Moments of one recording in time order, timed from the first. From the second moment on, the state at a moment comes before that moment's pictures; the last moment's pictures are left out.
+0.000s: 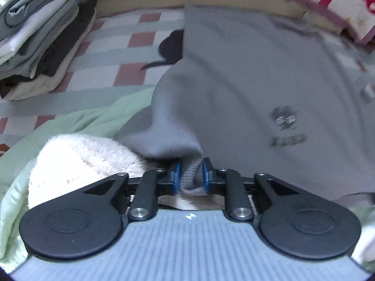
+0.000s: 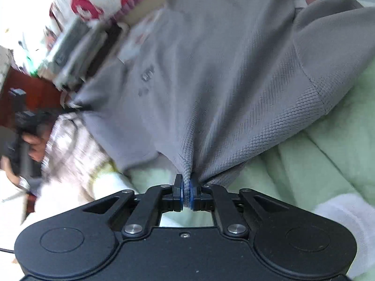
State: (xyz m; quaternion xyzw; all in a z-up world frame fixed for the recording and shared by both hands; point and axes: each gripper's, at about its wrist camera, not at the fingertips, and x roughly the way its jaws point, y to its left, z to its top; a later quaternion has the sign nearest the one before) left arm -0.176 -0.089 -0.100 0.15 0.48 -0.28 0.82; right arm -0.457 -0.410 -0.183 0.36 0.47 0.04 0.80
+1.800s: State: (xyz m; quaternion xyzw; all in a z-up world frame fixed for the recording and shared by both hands) left arm -0.229 -0.202 -0.158 0.26 0.46 -0.38 0.76; right arm -0.570 -0.558 -0.142 0.33 0.30 -0.41 0.80
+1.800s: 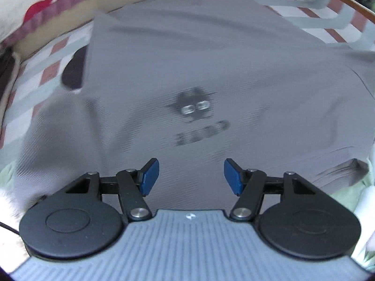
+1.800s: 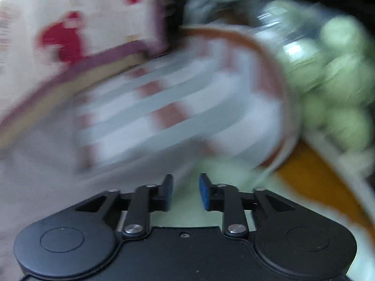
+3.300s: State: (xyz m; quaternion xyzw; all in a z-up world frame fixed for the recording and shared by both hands) left arm -0.096 -0.100 -0.081 0.15 0.41 -0.22 0.87; right arm -0.424 -0.408 -0.171 0.22 0.56 0.12 0.79
